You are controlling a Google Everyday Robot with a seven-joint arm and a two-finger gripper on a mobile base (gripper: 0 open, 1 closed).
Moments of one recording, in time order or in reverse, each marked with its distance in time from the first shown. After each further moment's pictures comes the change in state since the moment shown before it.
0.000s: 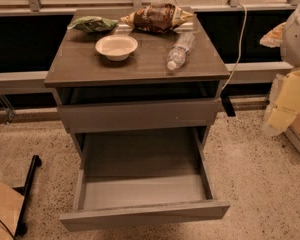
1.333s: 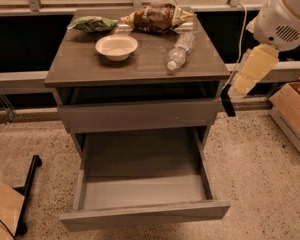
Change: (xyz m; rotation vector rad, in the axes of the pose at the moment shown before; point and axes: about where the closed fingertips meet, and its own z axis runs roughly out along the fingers) arm -0.022 -0.078 0.038 0.043 -0.104 0.149
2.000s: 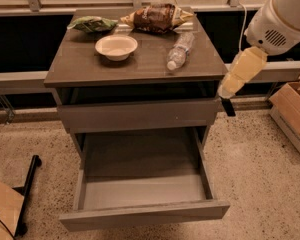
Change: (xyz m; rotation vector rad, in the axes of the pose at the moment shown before) arm -0.006 -0.006 0.019 -0.001 -0.027 0.096
